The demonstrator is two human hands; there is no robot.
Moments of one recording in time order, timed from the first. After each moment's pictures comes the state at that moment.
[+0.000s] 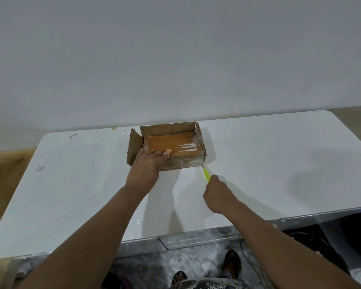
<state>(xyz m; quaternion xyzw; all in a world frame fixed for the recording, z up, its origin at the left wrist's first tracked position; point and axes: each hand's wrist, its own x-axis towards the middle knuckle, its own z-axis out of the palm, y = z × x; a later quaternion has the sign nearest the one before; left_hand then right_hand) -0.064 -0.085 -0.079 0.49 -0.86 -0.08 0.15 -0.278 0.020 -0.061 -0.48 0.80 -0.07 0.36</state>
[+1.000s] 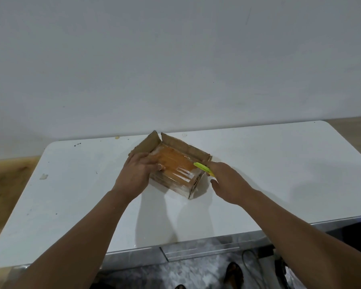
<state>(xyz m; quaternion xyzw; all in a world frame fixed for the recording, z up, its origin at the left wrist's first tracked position) -0.029 -0.097 -0.064 0.44 -0.88 -0.03 0.18 -0.323 -0.006 -0.036 -0.74 0.64 -0.14 0.17</state>
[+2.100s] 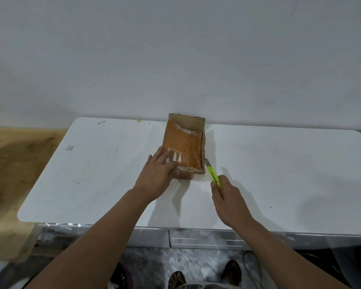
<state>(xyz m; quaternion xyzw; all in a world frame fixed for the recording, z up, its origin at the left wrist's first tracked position) -0.037 -0.042 -0.066 0.52 -0.83 -0.15 0.14 -0.260 0.049 -0.051 -0.61 0.69 -0.26 0.30</state>
